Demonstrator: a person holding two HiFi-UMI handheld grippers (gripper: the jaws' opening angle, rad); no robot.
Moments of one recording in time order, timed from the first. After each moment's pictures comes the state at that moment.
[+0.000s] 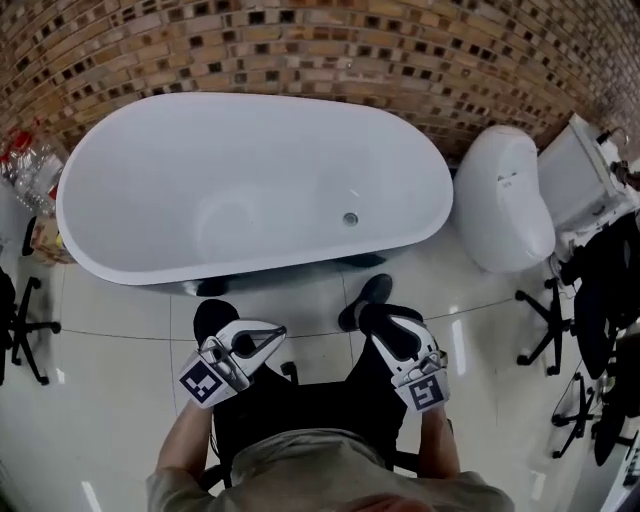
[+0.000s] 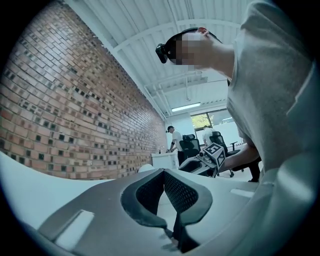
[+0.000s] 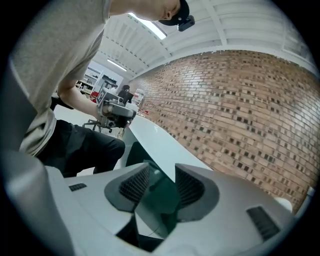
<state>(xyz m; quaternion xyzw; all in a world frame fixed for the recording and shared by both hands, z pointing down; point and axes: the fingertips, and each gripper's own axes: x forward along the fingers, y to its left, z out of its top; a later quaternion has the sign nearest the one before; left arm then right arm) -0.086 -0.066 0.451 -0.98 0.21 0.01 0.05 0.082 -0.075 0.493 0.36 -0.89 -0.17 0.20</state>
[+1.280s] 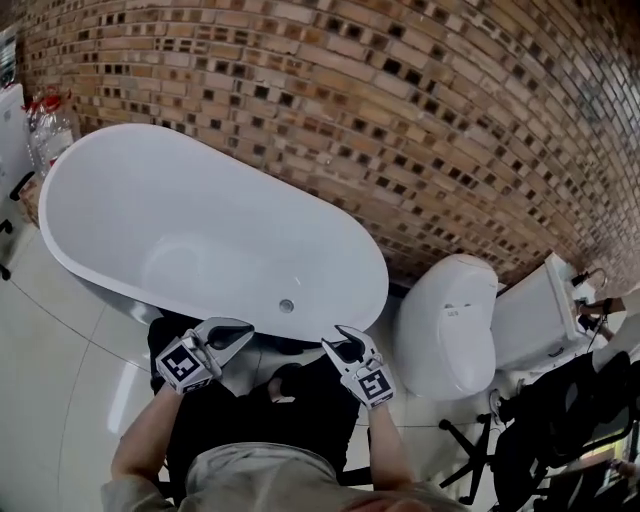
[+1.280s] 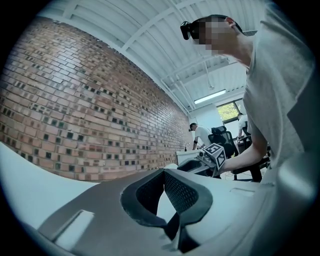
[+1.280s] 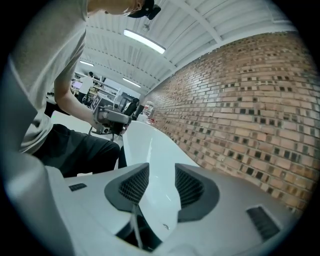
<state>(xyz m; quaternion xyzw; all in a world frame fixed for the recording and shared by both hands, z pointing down) 0.054 -0.211 0.449 -0.93 0.36 0.02 0.04 0.212 -0.269 0.483 0.23 -0.94 -0.17 0.16</state>
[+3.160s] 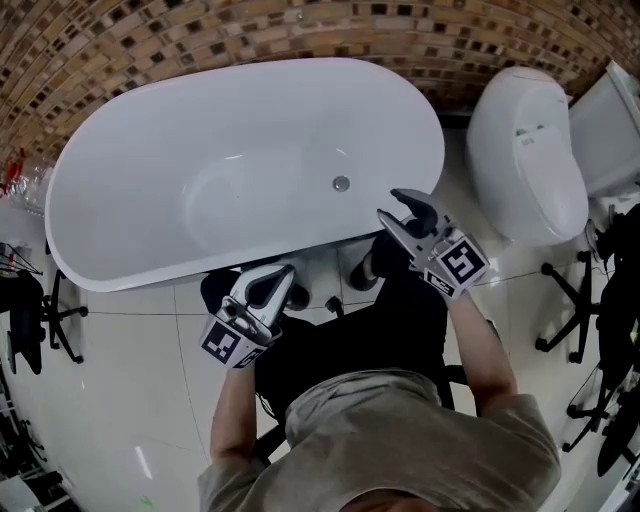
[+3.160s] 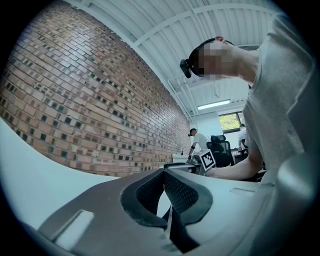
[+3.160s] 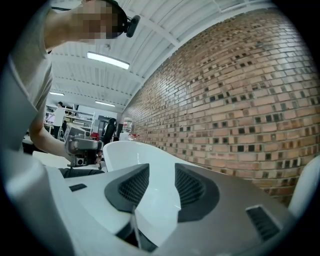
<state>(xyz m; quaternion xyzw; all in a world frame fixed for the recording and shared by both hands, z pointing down) 0.079 -0.205 0.454 -0.94 0.34 0.06 -0.01 0.234 -0.312 0.467 0.30 -0.95 -0.04 0.05</state>
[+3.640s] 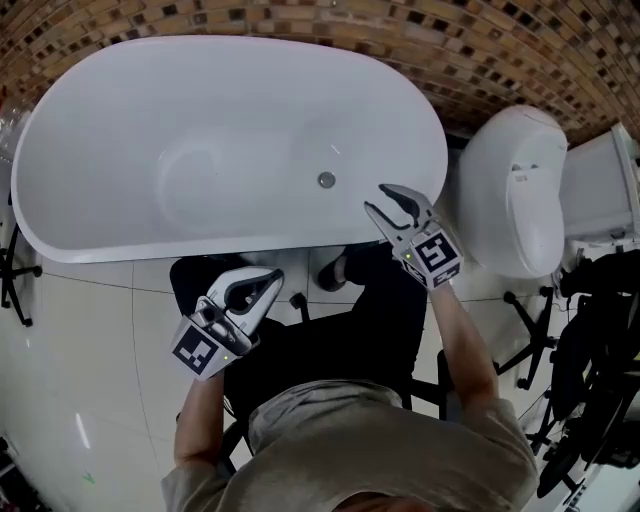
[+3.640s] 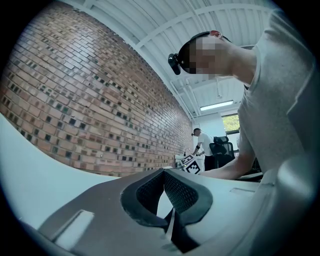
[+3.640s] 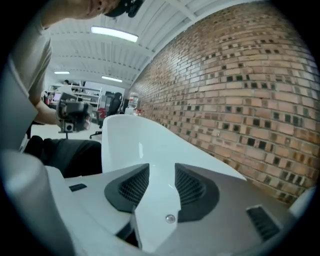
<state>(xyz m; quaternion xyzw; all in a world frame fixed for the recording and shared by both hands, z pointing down) 0.074 -0.203 0.442 -0.93 0.35 0.07 -0.03 0.211 -0.363 0.523 0.27 -0.94 -0.05 0.20</state>
